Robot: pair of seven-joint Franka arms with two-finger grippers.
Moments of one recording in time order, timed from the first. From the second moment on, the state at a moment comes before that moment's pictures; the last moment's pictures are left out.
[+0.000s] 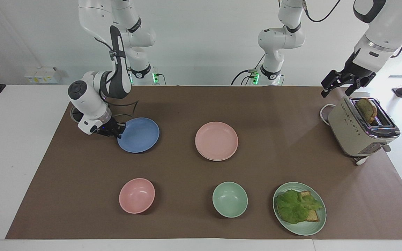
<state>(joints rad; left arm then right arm) -0.02 0.00 0.00 -1.53 -0.07 1.53 -0.08 -0.03 0.13 -0.06 -2.20 0.12 2.21 -0.32</state>
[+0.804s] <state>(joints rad) -0.02 0.00 0.00 -1.53 -0.07 1.53 -0.08 0.15 0.13 -0.06 -1.87 0.12 1.98 -0.19</state>
